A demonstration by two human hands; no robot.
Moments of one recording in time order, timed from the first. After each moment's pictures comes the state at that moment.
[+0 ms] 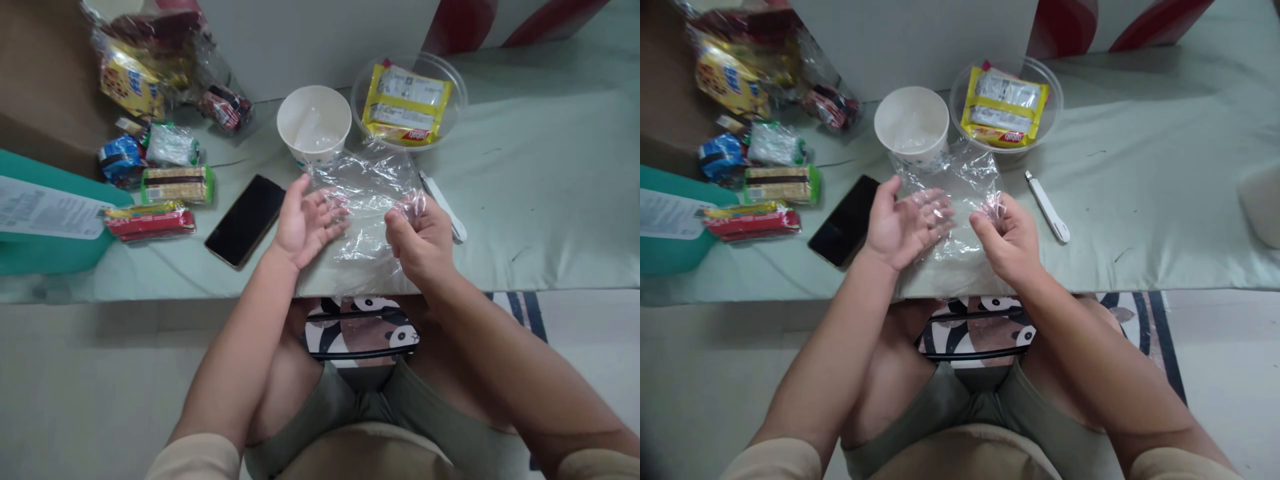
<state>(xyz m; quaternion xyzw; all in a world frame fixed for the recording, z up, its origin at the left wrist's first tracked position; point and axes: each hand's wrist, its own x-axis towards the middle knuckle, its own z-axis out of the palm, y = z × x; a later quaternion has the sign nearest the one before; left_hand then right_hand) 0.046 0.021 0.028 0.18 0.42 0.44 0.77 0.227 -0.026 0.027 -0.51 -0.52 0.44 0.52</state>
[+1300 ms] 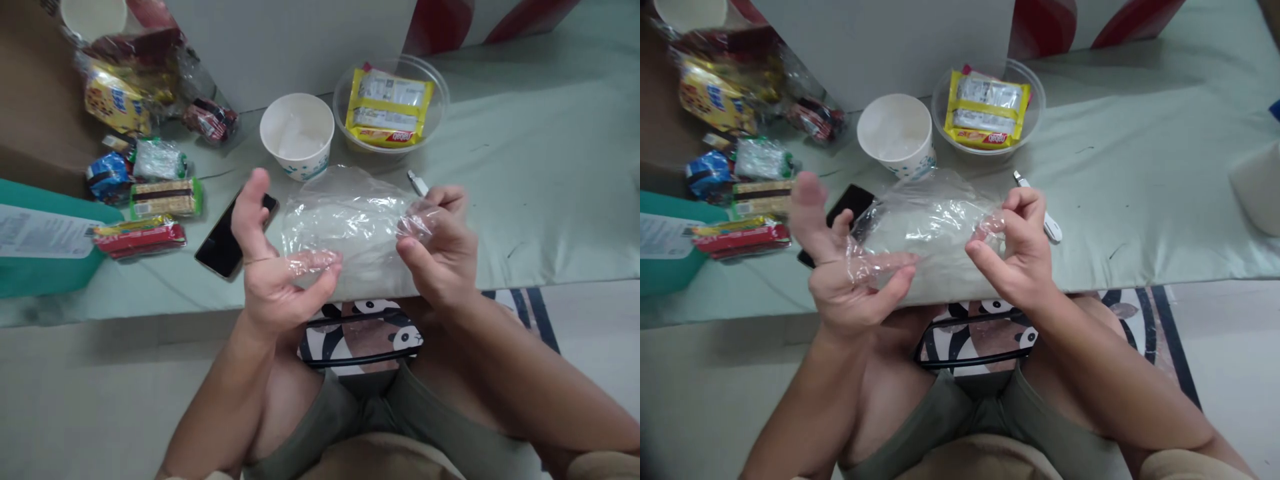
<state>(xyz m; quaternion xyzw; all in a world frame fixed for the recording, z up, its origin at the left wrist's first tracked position) 0.028 -0.040 0.053 0.72 0.43 0.50 0.21 0.249 -0.044 0.042 -0.50 -0.63 0.26 0.54</state>
